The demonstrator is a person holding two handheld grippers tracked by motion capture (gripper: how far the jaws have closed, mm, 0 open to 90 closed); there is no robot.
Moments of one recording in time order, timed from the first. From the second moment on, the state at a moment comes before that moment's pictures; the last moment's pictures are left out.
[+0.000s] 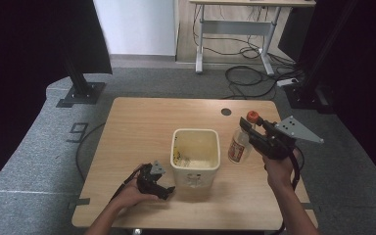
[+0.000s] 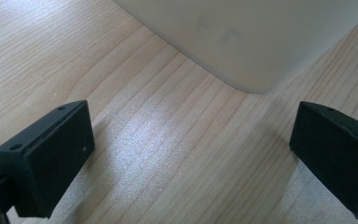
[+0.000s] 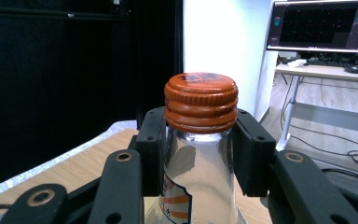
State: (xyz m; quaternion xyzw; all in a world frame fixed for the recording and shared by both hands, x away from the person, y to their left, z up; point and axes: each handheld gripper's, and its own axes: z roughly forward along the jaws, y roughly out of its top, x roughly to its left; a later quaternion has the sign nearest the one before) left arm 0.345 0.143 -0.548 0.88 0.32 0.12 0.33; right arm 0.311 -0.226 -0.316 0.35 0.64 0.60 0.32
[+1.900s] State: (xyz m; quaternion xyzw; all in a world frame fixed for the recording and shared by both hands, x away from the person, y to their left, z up) left arm 0.345 0.143 -0.548 0.88 0.32 0.12 0.33; right arm 0.342 -0.135 -0.341 0.33 0.69 0.58 0.27
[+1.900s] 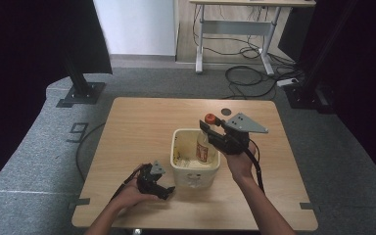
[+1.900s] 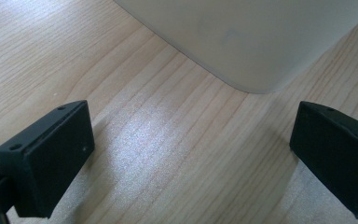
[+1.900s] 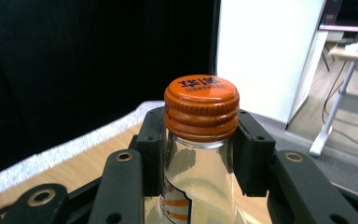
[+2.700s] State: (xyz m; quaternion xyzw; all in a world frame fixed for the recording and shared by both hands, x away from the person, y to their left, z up) left arm 0.345 0.143 -0.548 0.88 0.32 0.12 0.33; right arm 0.368 -0.133 -0.412 0.36 0.76 0.49 0.23
